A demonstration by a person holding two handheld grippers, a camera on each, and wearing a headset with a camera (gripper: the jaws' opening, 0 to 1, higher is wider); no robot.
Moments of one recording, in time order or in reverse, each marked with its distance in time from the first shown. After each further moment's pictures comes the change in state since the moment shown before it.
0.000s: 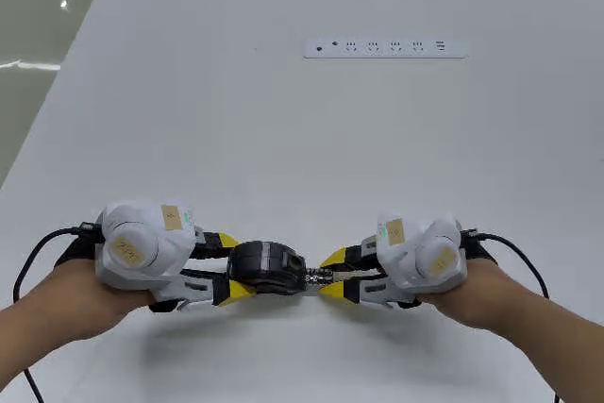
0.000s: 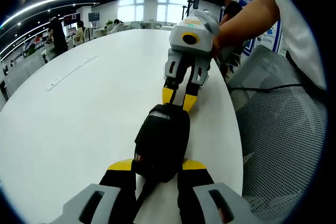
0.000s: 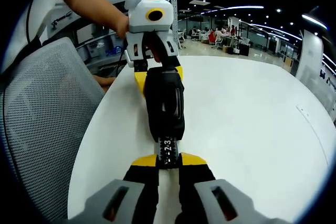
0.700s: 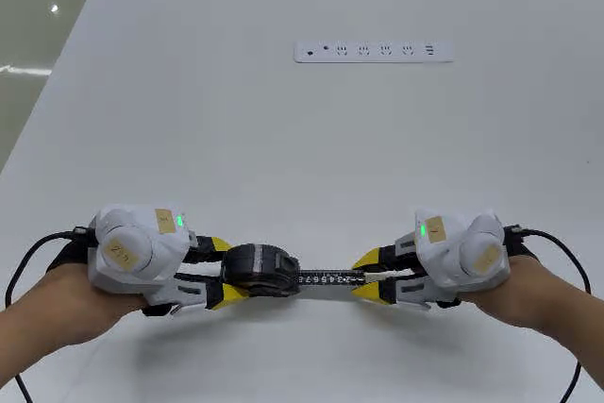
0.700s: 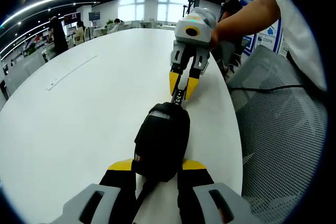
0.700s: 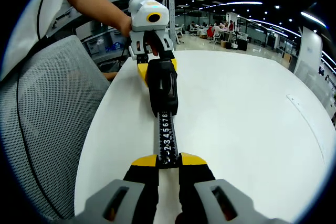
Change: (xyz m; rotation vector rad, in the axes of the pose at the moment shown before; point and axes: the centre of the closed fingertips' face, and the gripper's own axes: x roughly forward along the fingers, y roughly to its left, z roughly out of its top) left arm 0.001 -0.002 0.002 -0.005 0.006 0.001; right arm -0.047 -0.005 -0.029 0.021 0.044 -0.010
